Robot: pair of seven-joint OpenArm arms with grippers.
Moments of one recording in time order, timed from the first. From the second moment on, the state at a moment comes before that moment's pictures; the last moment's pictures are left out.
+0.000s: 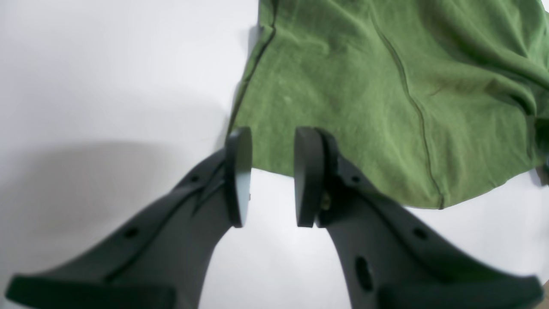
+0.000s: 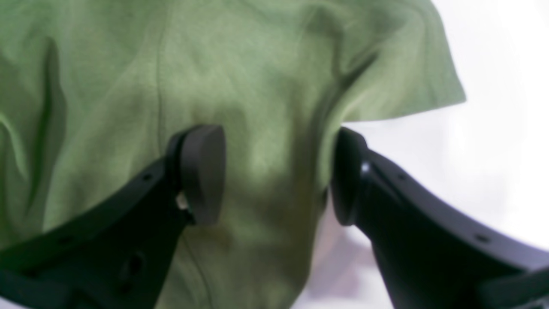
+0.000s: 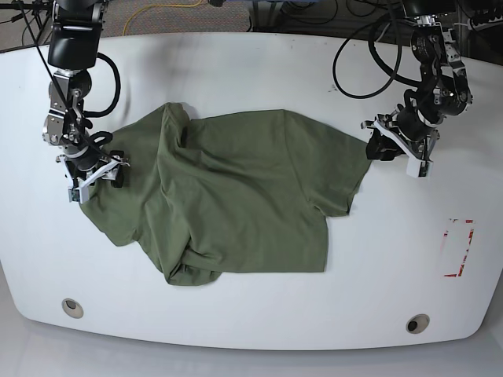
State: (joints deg) left arm 11.2 -12.9 -16.8 98.9 -34.6 -21.9 51.5; right arm 4.2 23.2 10.5 65.1 24.5 18.1 -30.4
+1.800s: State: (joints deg) left arm 6.9 -15.7 -16.6 95.3 -34.2 -21.9 55.3; right arm 4.0 20.0 12.9 65.4 24.6 17.7 -28.7
